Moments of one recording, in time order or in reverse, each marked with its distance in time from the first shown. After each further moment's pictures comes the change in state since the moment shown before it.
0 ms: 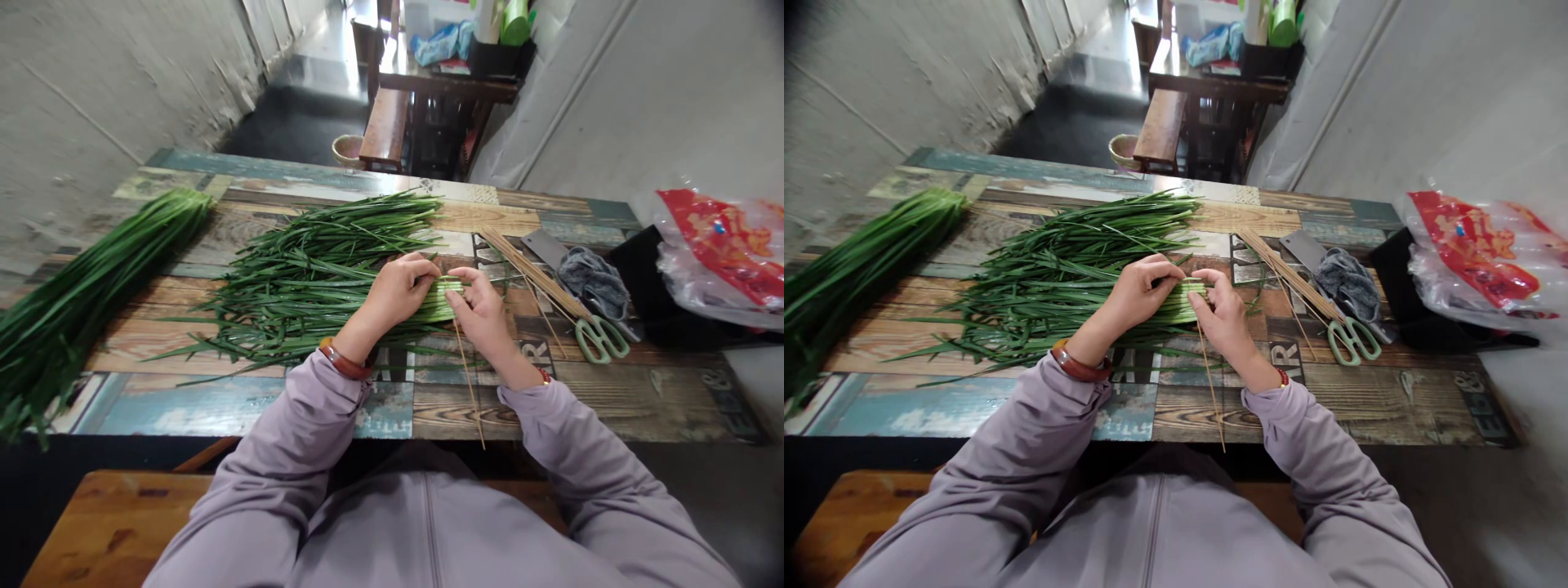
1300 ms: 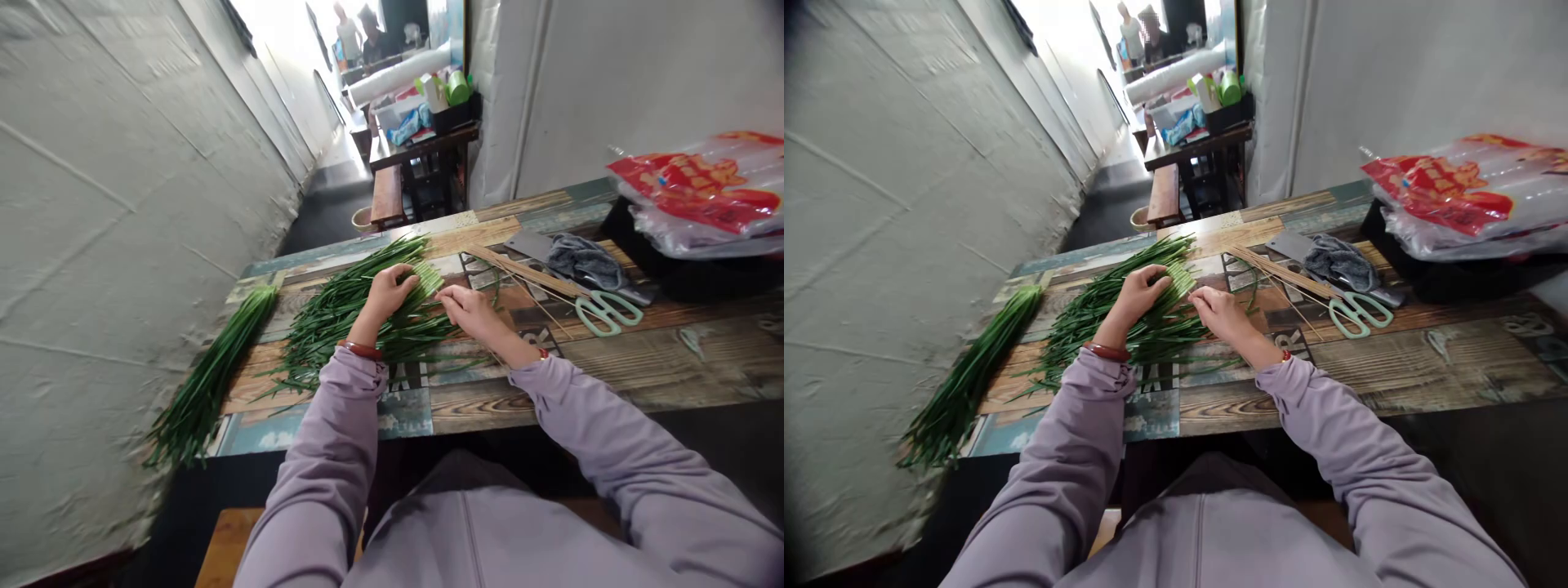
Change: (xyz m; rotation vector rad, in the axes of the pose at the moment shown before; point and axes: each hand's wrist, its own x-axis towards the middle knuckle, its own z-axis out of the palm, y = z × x) left_hand 0.040 0.000 -0.032 0.077 0.021 -0.180; right_hand 0.014 0.002 -0.008 -0.030 -0.038 -0.123
